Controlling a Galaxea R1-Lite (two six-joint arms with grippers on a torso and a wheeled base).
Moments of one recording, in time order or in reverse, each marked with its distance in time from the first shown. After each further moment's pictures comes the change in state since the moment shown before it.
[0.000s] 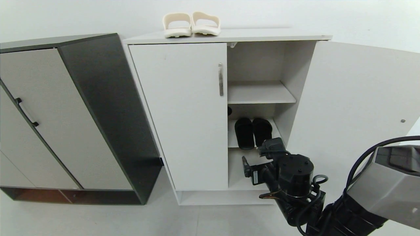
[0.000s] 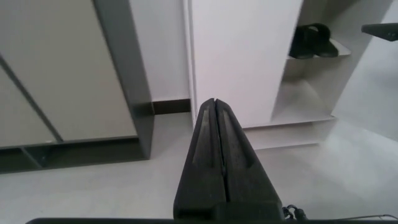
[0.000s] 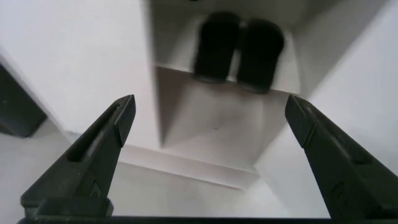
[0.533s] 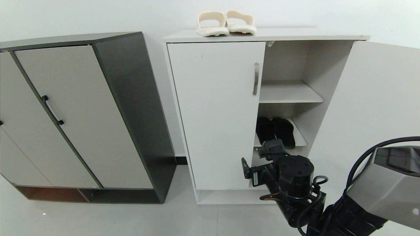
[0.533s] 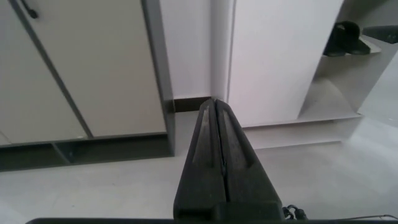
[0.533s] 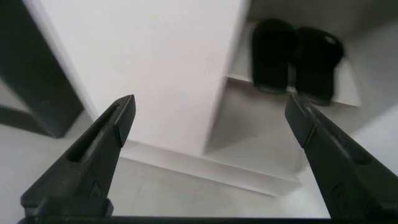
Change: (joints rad) left arm 0.000 0.000 0.000 -0.001 0.000 0.001; right arm -0.001 0.001 0.009 -0.006 0.020 -0.002
